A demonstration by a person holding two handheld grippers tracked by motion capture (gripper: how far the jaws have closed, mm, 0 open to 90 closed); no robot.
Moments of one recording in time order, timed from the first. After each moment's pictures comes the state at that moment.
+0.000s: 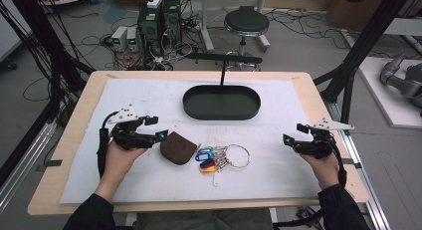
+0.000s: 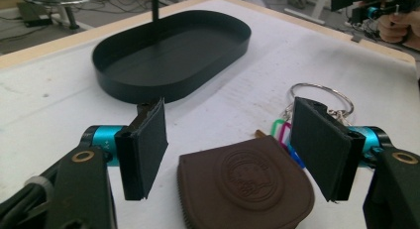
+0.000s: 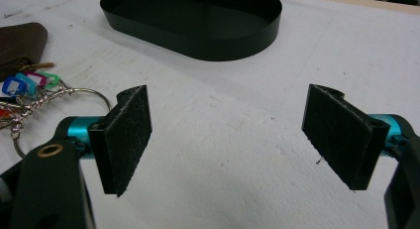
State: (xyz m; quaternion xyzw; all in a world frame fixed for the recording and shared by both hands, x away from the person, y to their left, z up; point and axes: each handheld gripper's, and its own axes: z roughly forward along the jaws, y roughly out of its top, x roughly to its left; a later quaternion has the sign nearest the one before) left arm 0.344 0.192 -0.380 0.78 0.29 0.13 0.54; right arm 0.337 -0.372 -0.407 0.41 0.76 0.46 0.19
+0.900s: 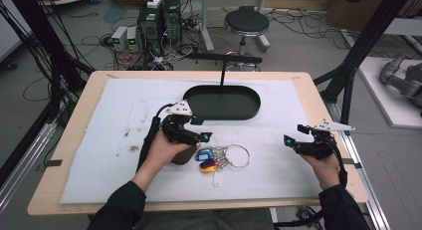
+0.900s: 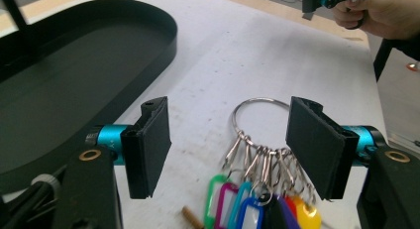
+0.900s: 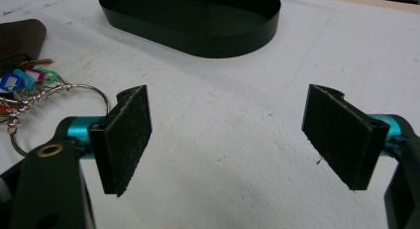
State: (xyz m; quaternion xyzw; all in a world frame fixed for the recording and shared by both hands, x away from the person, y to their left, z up) left arm 0.376 0.072 -0.377 0.83 0.22 0.05 0.51; right arm 0.337 -0.374 -0.410 0.41 0.76 0.46 0.19
